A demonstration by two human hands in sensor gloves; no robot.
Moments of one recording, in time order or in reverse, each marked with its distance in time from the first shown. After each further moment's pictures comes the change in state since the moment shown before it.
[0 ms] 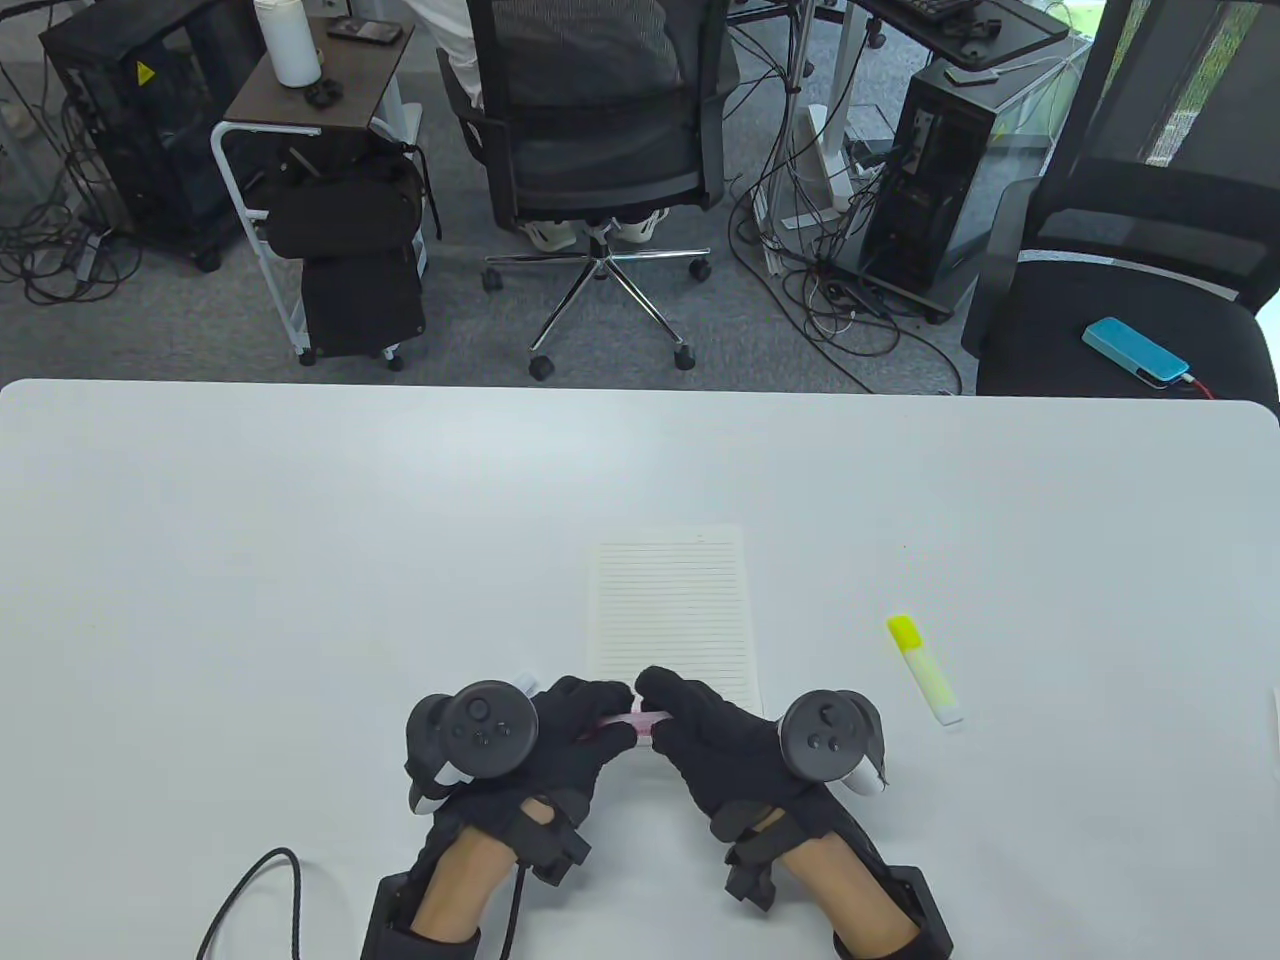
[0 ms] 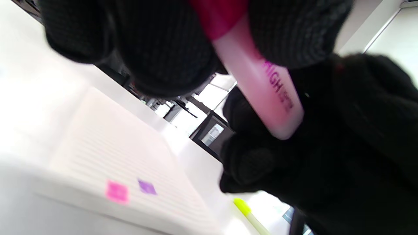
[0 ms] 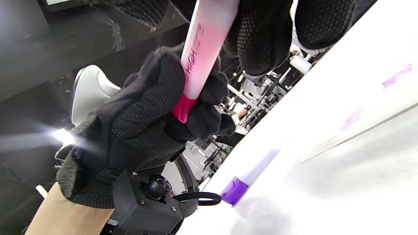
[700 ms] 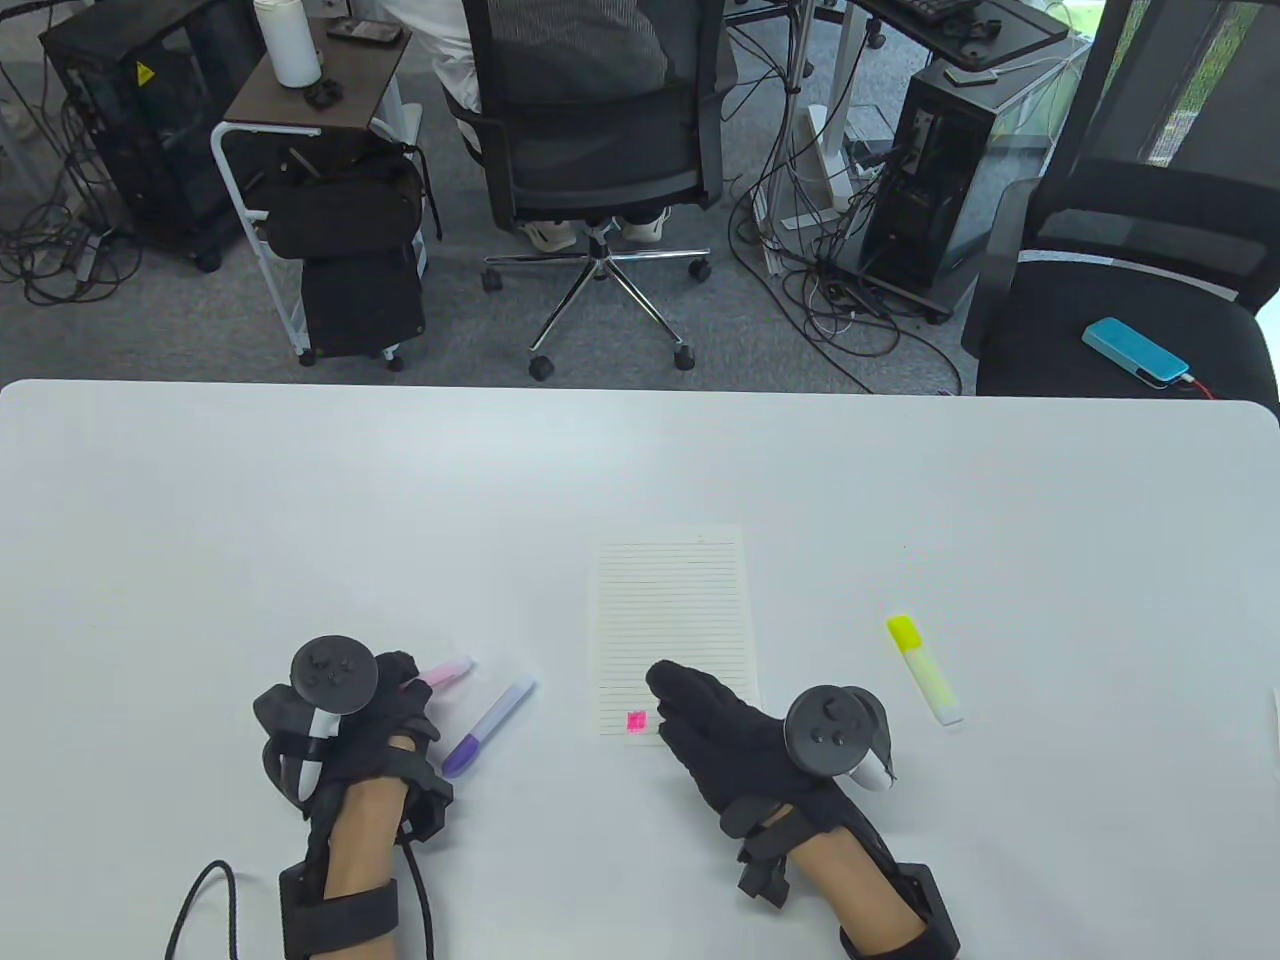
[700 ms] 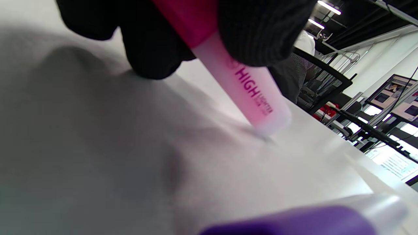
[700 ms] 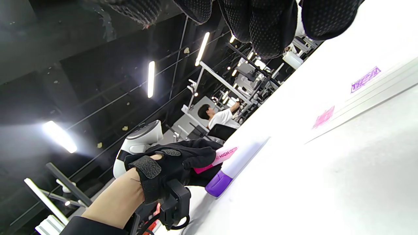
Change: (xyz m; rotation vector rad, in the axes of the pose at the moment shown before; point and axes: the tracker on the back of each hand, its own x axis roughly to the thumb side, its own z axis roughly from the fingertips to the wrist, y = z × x) left_hand -0.128 0.059 0.026 0.097 0.804 -0.184; right_hand -0.006 -0.002 0.001 0.037 0.021 0.033
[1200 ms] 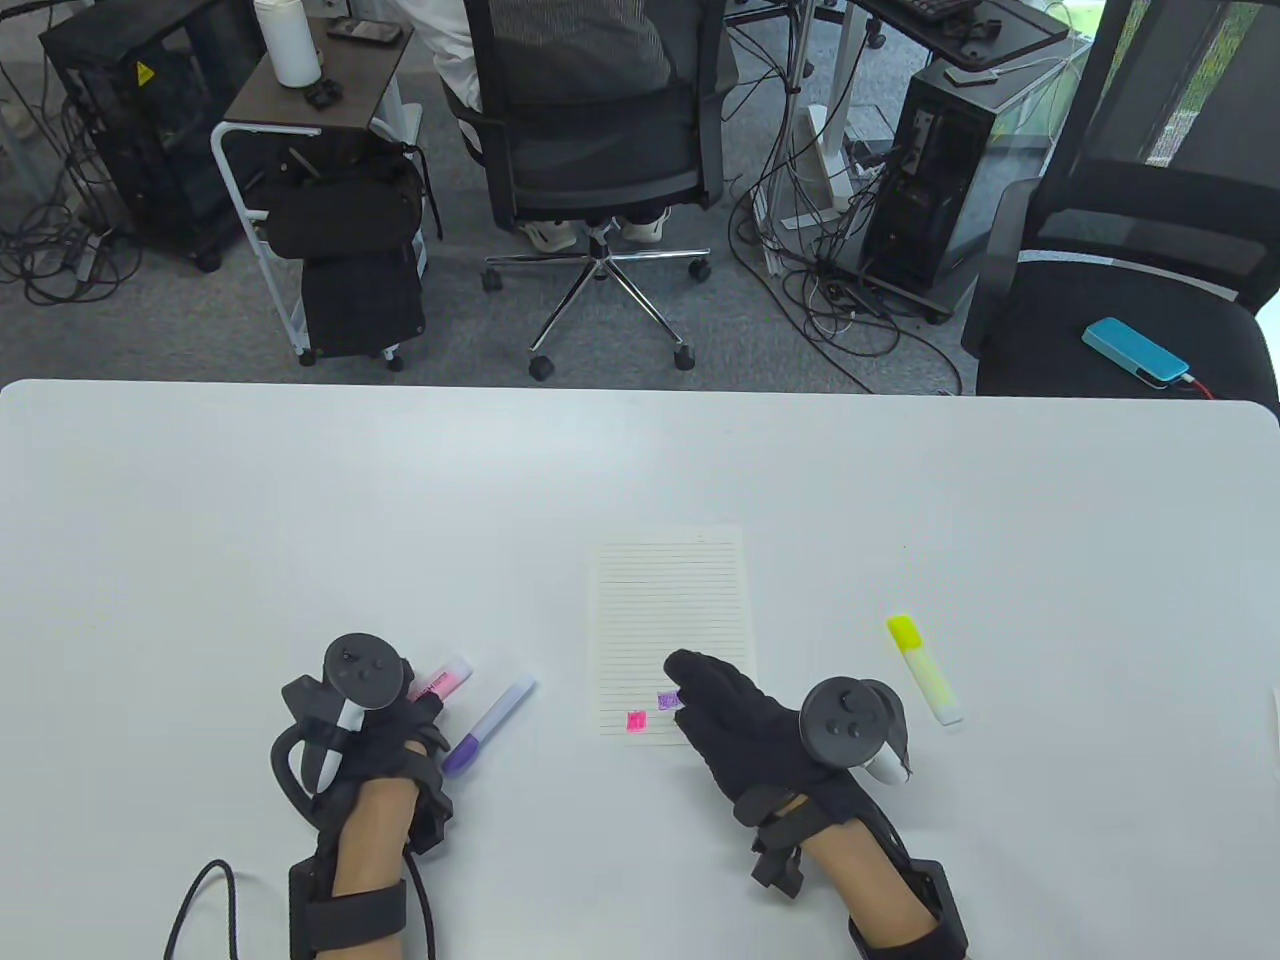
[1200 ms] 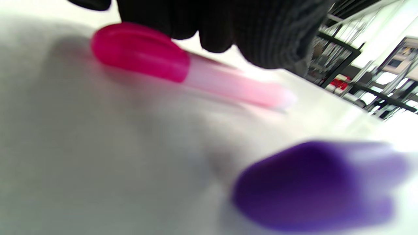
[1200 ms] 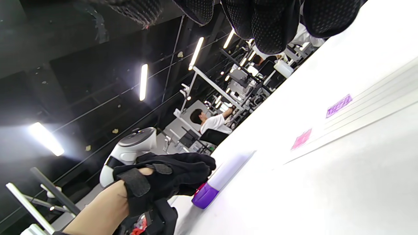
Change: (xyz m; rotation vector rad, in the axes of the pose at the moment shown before) left_hand 0.010 -0.007 0.005 -0.027 -0.026 -0.097; right_hand -0.005 -0.018 0.004 -0.032 0.036 0.033
